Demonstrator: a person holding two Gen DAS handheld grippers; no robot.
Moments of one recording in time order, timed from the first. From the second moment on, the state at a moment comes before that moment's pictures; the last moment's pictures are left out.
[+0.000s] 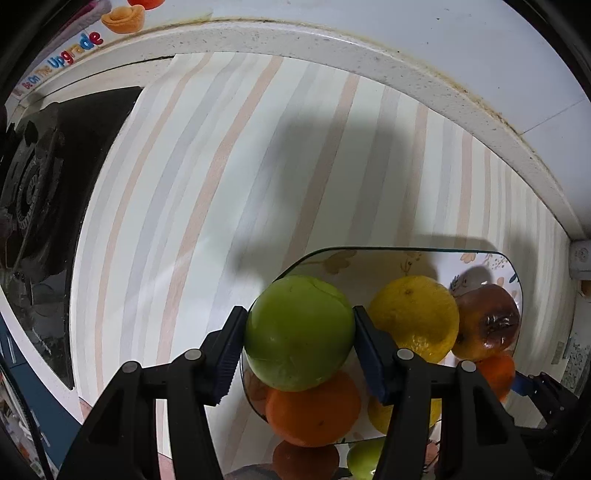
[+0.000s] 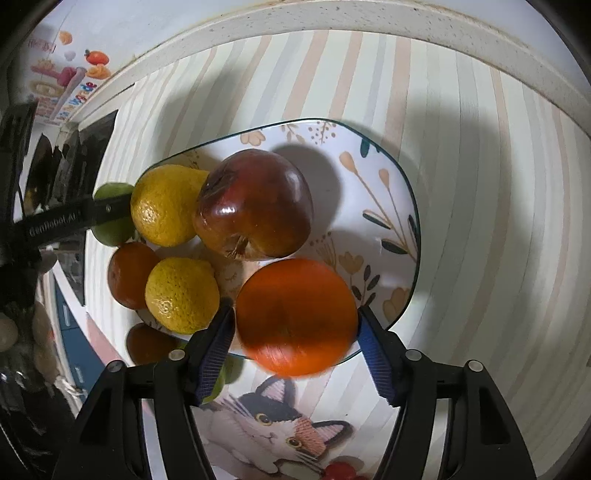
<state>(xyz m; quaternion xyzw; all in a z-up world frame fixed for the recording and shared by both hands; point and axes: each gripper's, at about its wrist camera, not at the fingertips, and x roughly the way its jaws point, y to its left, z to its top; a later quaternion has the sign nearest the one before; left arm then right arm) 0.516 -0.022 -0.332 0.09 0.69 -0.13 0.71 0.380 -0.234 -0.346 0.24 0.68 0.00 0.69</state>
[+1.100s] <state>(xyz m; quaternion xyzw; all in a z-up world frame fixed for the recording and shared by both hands) 0.342 -0.004 -0.191 0.06 0.55 -0.09 0.83 0.291 -0.216 -0.213 0.10 0.60 -0.02 0.79</state>
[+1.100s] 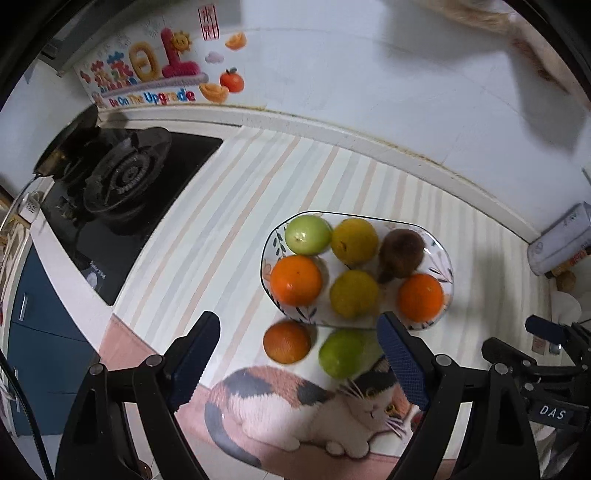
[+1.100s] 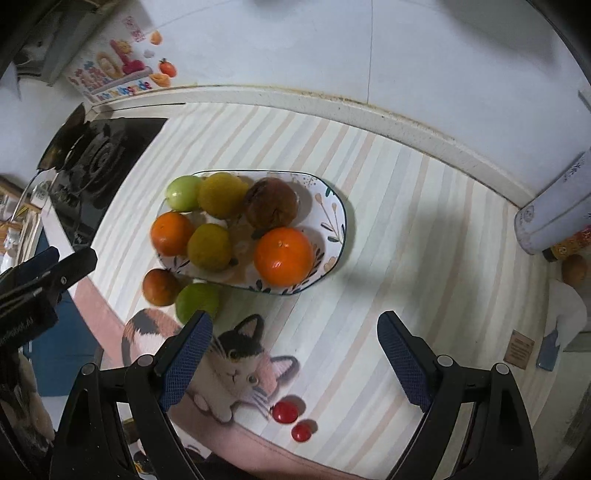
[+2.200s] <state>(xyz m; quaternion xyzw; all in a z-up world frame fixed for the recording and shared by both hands) 0.223 -0.013 -0.100 0.03 0.47 -0.11 0.87 0.185 -0.209 -0.092 0.08 0.52 0.03 0.85</state>
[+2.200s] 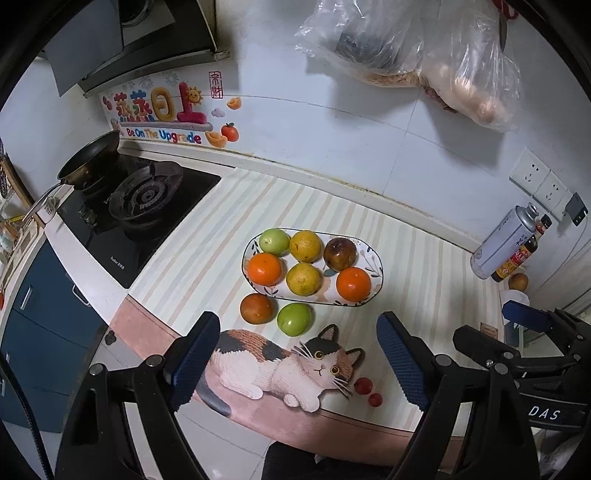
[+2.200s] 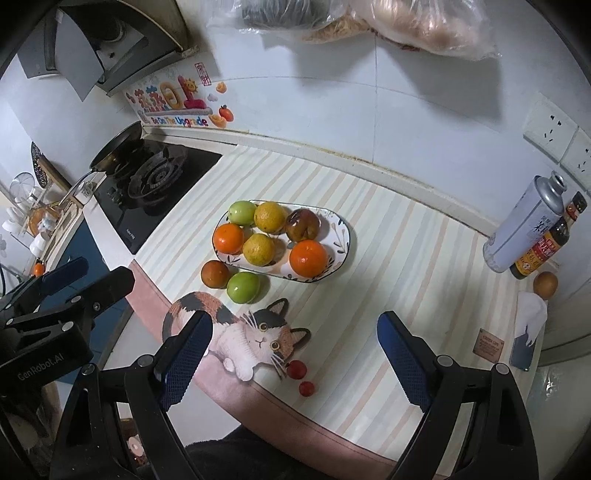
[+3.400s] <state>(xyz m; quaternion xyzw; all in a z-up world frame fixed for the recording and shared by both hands) 0.347 0.082 -0.243 0.03 0.59 0.04 0.81 0.354 -0.121 -0.364 0.26 0.66 0.08 0.70</state>
